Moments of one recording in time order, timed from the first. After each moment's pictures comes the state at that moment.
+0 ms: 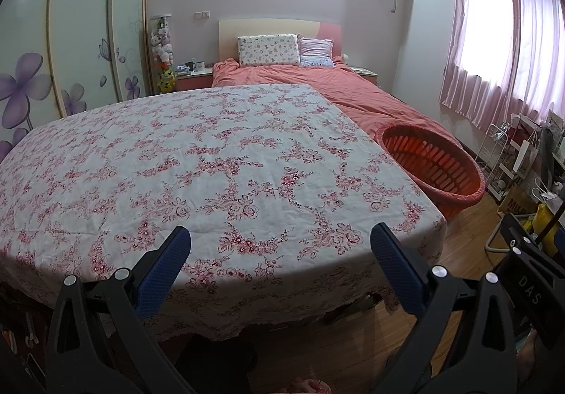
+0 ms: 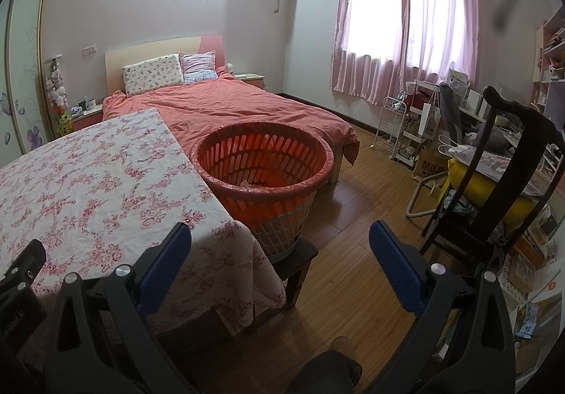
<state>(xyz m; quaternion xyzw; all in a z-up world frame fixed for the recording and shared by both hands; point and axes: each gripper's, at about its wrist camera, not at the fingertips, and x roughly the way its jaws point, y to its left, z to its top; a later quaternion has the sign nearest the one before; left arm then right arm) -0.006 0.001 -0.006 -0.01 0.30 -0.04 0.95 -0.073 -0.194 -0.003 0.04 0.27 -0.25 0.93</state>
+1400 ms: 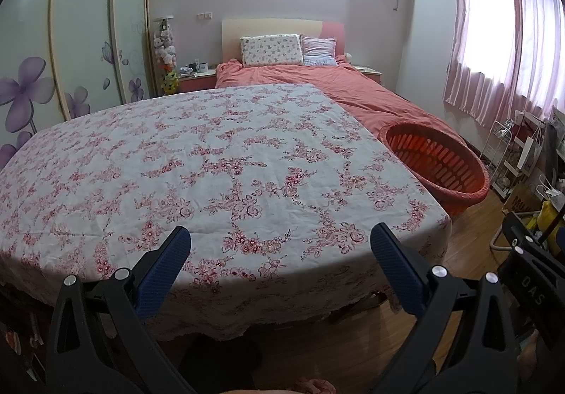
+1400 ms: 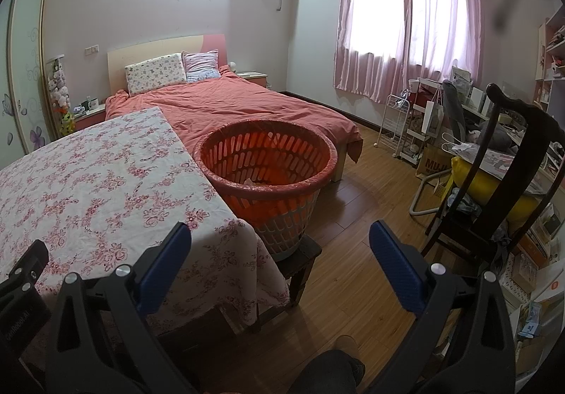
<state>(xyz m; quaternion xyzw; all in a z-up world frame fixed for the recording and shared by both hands) -0.010 0.005 -0.006 0.00 0.30 -0.03 0.95 -0.070 -0.189 -0.003 0.04 0.27 -0.25 0.93</state>
